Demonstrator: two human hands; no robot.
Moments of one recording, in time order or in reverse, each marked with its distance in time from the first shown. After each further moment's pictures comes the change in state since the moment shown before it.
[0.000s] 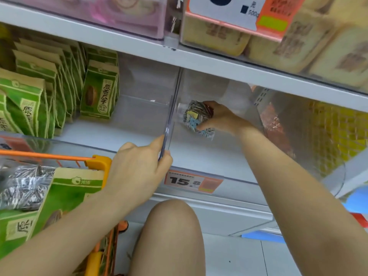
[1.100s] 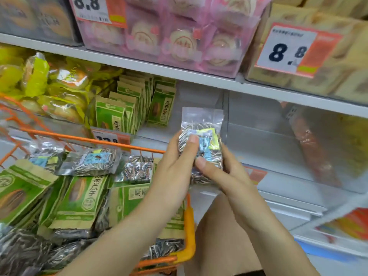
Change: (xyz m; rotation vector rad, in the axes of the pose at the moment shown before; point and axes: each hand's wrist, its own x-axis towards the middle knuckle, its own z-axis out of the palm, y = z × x) left_hand -0.090 0.000 -0.113 -1.231 0.021 -0.449; right_hand -0.234 -0.164 0.108 0.911 0.008 -0.291
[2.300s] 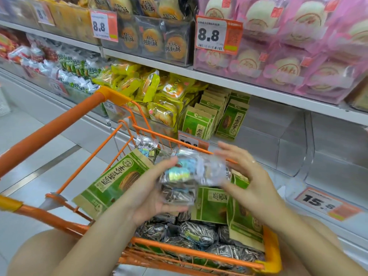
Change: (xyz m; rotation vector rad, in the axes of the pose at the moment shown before) left_hand -0.047 -0.008 -0.188 -0.457 0.057 -0.437; right_hand 0.036 0.016 0.095 -0.465 -0.273 -0.480
